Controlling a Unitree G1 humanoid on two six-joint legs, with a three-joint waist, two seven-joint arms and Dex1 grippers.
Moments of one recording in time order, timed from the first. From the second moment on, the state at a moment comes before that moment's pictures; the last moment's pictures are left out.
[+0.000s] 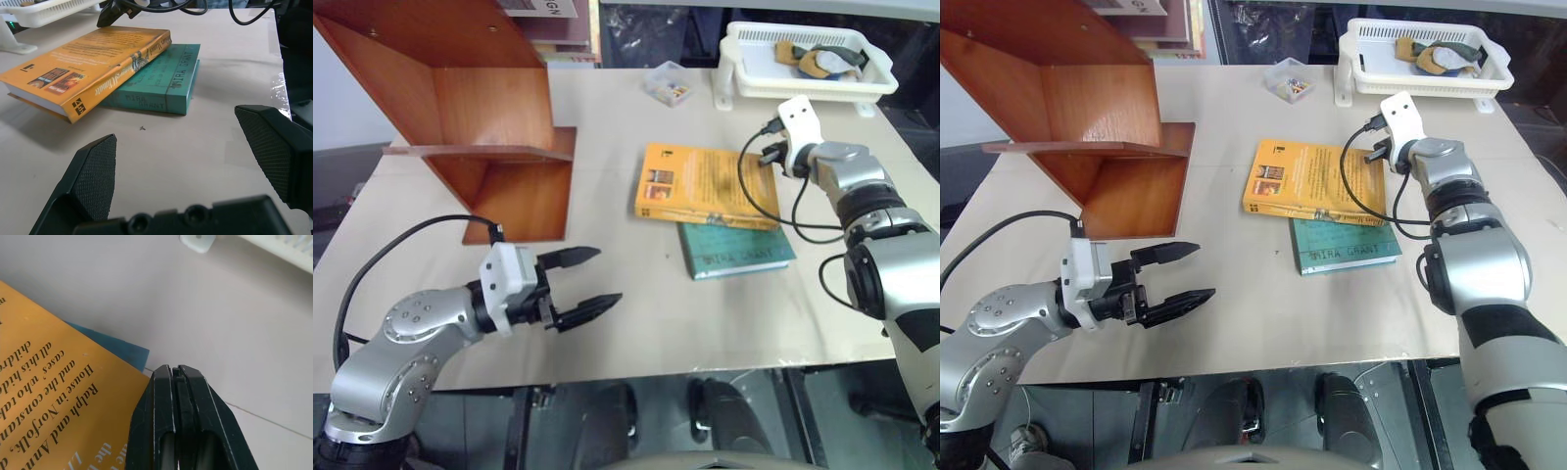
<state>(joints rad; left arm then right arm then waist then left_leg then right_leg) 0.07 0.79 0.27 -0.58 -0.75 0.56 -0.91 -1.33 -0.44 0.10 1.32 0.00 0.20 0.50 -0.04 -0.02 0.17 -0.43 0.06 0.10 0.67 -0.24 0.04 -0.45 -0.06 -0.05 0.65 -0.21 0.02</state>
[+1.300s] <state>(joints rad) -0.14 0.64 0.12 -0.48 -0.76 0.64 -0.77 -0.31 -0.56 -0.30 -0.80 0.35 1.07 0.76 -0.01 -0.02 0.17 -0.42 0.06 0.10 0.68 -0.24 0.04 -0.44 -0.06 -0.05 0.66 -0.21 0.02</state>
